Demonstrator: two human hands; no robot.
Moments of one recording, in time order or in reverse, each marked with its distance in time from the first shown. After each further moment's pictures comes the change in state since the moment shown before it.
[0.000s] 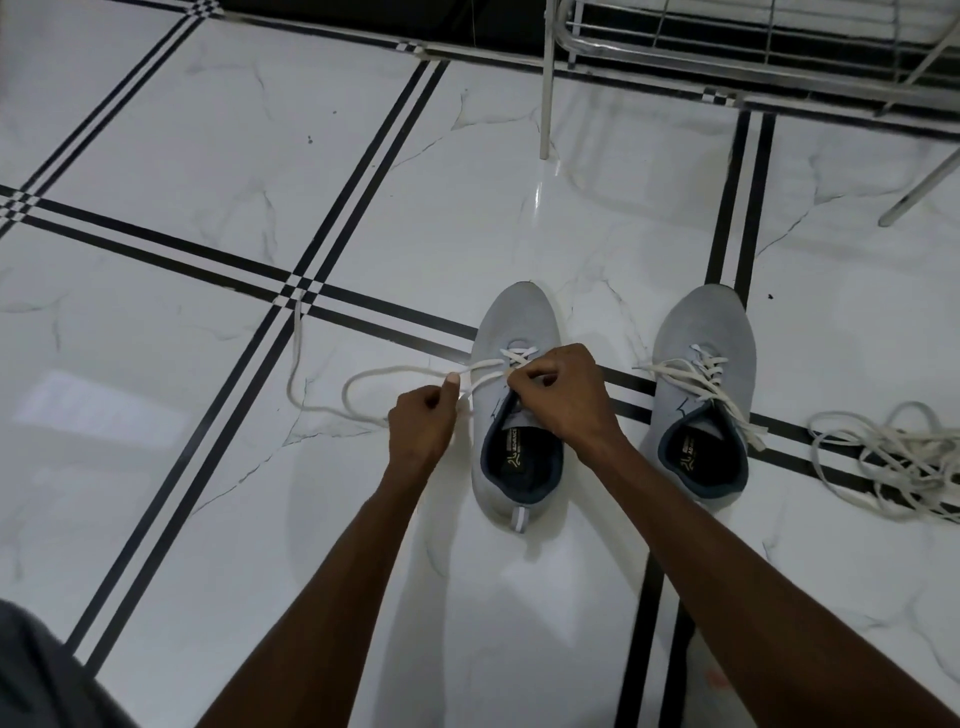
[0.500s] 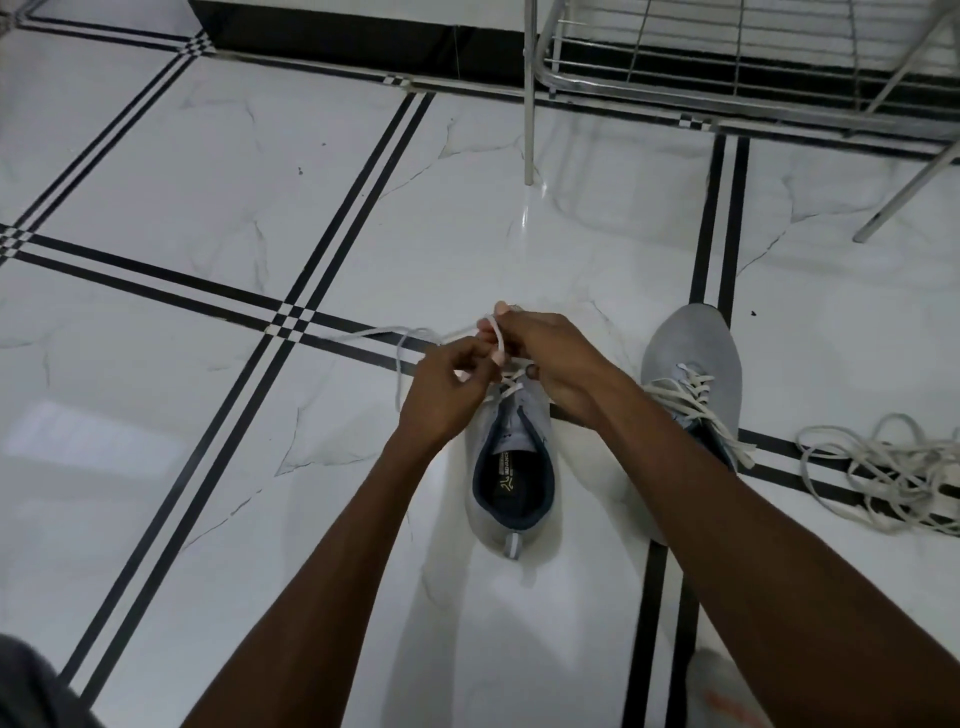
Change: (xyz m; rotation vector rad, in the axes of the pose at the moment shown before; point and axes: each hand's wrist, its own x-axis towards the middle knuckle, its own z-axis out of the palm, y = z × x) left_hand 0.010 0.080 -0.004 -0.054 -0.207 0.480; right_hand 0.056 -0.049 -0.023 0.540 -0.274 0.420
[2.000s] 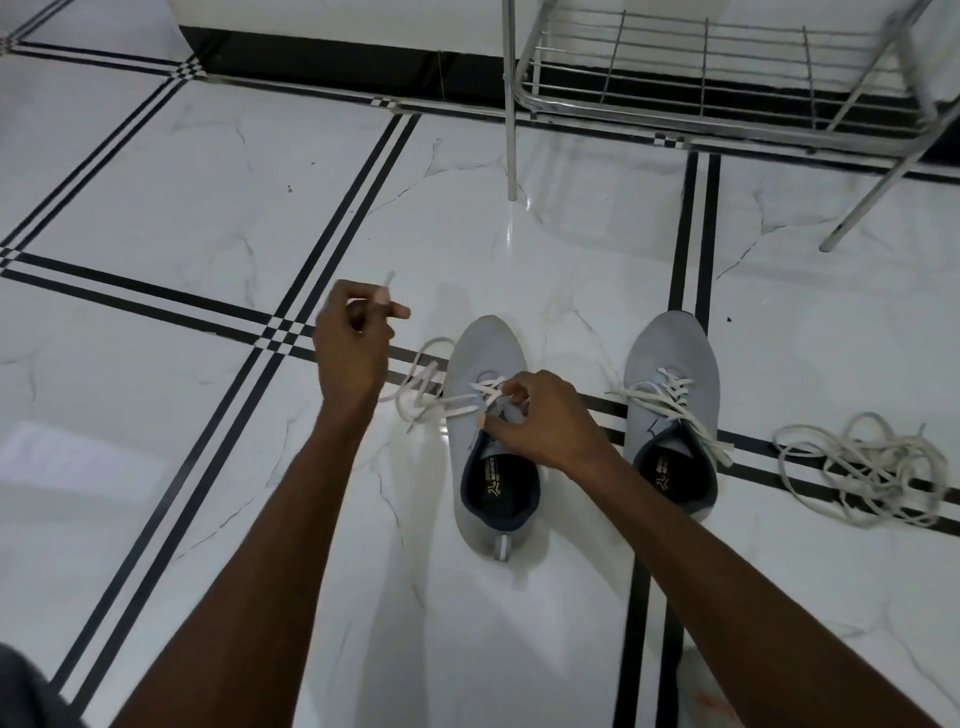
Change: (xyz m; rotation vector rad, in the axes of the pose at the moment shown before) left_hand 0.021 0.011 -0.056 -0.128 0.452 0.010; right_hand -0.040 0.054 -0.008 -0.867 0.161 -0.292
